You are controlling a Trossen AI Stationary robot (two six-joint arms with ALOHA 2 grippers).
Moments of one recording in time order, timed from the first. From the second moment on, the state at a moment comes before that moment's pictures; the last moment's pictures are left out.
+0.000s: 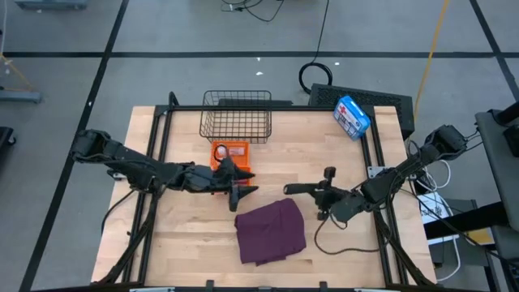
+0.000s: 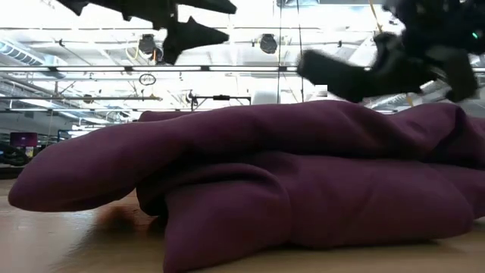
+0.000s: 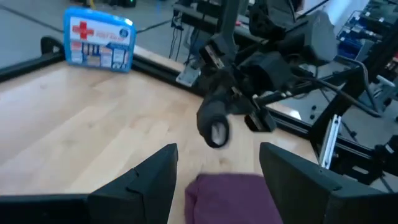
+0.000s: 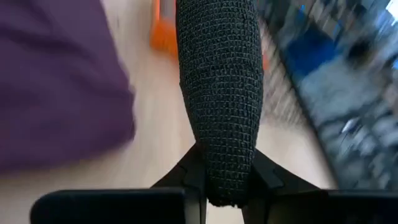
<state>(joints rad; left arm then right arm) -0.23 1.36 0.73 0.42 -0.32 -0.42 0.54 1.23 0.53 -0.07 0.84 0.01</state>
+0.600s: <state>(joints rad) -0.22 1.64 1.01 0.42 -0.31 -0.17 0.48 1.24 0.53 0.38 0.86 -0.46</state>
